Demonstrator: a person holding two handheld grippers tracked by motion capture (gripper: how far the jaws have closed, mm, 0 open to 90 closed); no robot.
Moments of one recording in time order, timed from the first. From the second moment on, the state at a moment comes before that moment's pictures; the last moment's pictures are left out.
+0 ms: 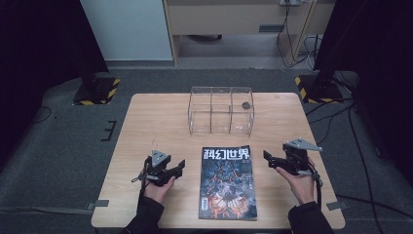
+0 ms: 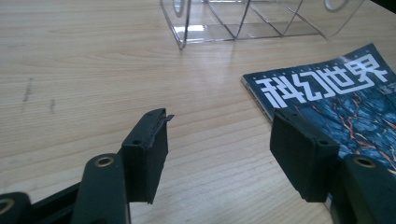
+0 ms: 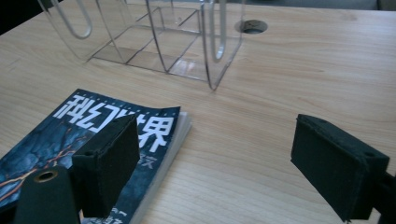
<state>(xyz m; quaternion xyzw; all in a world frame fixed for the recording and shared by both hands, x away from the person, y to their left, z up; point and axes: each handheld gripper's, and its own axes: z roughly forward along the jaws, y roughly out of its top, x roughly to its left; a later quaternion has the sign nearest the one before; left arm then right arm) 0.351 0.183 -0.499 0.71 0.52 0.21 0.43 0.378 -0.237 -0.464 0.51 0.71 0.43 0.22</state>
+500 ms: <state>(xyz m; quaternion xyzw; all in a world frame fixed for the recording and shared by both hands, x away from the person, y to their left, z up) 0.346 0.146 -0.513 0.75 0.48 0.19 0.41 0.367 -0.211 -0.492 0.51 0.73 0.42 0.17</state>
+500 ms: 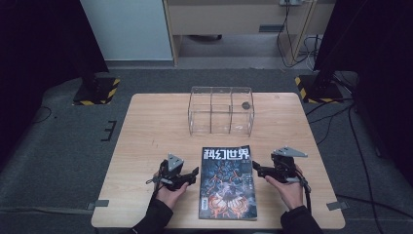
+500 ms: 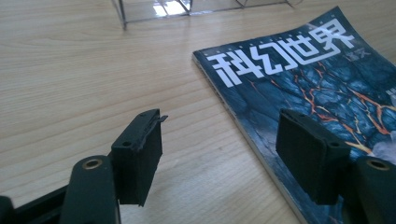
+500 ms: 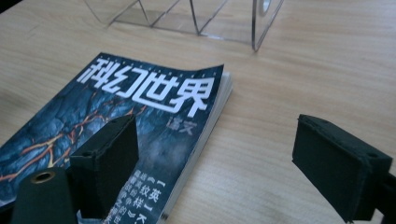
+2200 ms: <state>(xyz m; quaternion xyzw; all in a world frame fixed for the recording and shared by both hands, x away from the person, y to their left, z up) 0.340 0.108 -0.533 0.78 0.45 0.14 0.40 0.364 -0.170 -0.533 0.51 0.75 0.41 0.11</state>
